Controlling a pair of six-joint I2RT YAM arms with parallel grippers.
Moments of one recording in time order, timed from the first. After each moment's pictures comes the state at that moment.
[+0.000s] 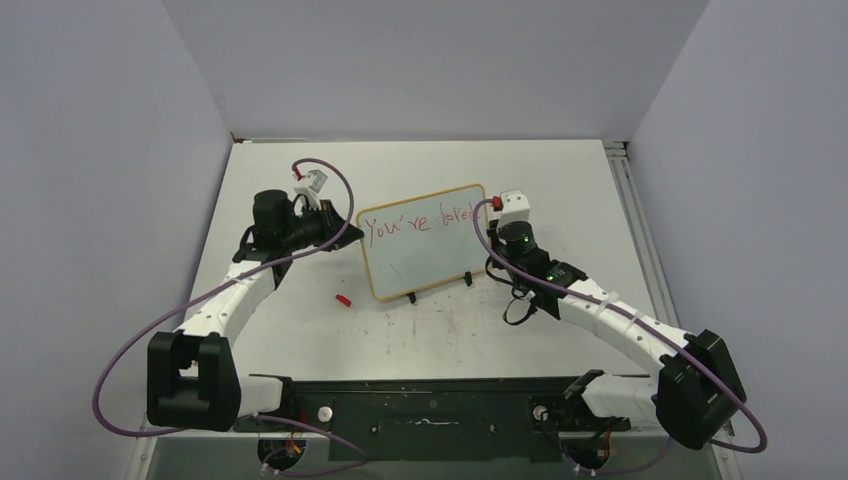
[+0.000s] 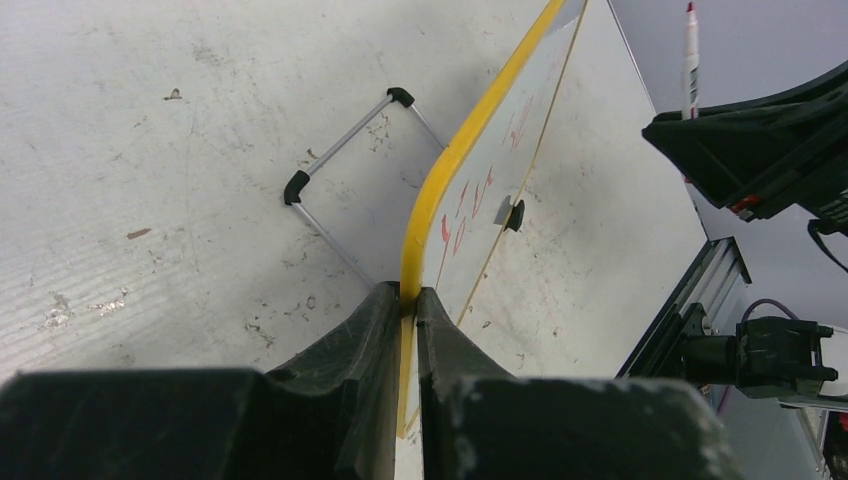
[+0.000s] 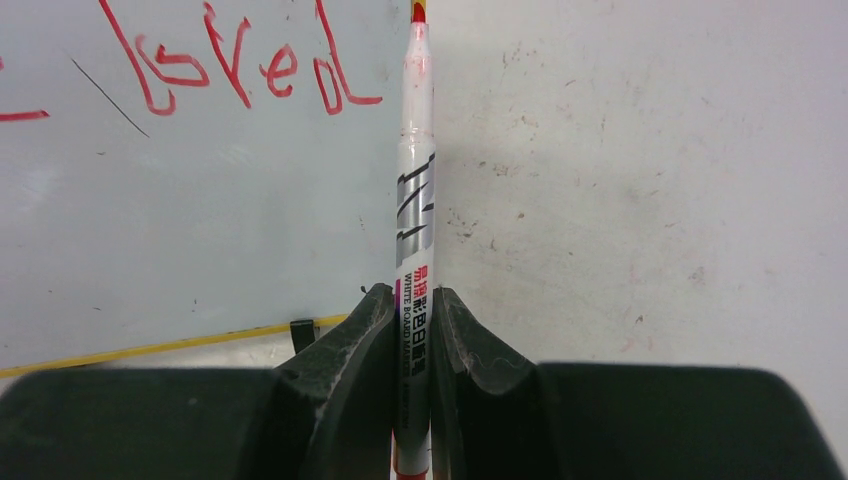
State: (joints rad) left arm -0.10 1.30 0.81 0.02 0.69 -0.38; right arm 0.63 1.23 0.76 -0.08 0.40 0.17
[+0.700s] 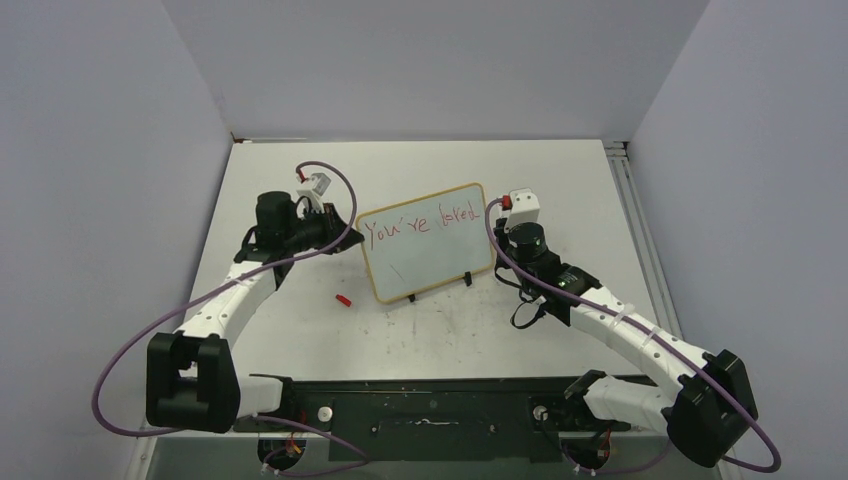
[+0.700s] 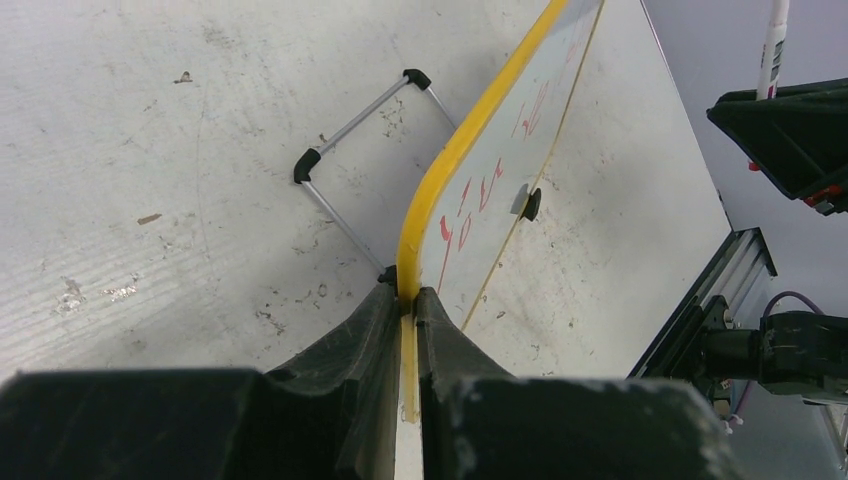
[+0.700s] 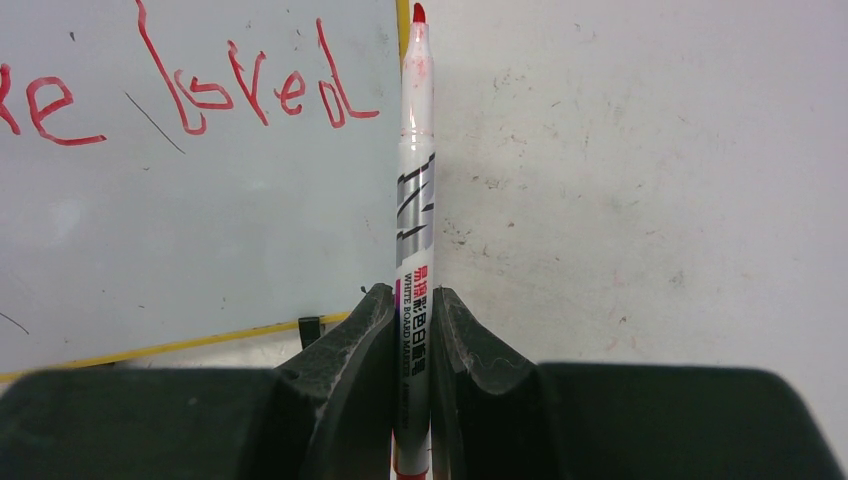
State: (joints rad) left arm -0.12 1.27 0.79 -0.03 0.66 -0.33; right arm 0.63 1.11 0.76 -0.13 0.39 0.17
